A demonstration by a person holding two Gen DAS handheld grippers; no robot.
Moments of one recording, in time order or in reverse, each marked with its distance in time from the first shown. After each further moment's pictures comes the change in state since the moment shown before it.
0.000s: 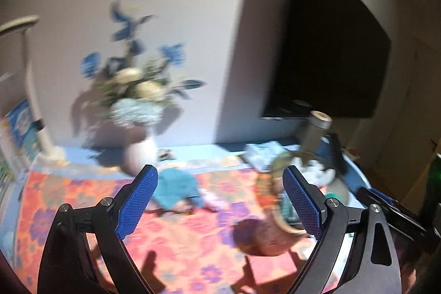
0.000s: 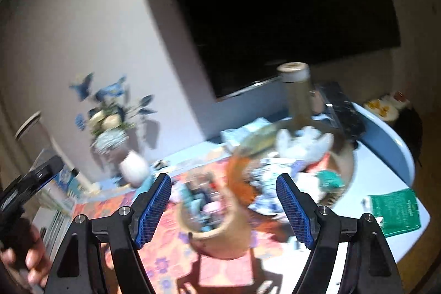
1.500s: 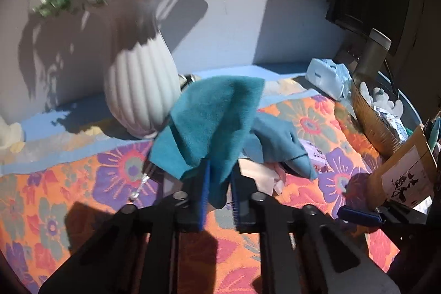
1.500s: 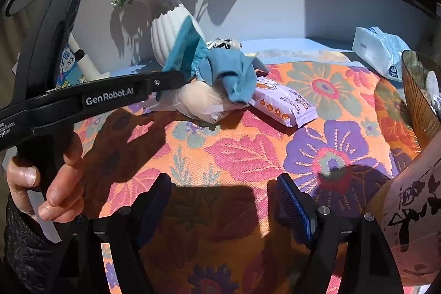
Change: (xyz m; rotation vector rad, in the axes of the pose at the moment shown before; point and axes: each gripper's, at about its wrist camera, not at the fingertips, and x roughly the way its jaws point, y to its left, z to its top) left arm 0.213 0.103 -0.076 0.138 0.306 -0.067; right arm 0.229 0.131 -0.131 -0.269 0.400 0.150
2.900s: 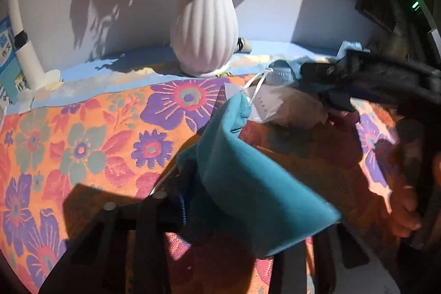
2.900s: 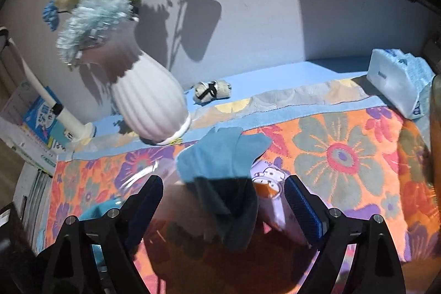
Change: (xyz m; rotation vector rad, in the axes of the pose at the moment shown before) left arm -0.021 0.034 -0.073 -0.124 0.032 0.122; right arm 0.049 -0.015 0.094 0.152 -0.025 -0.006
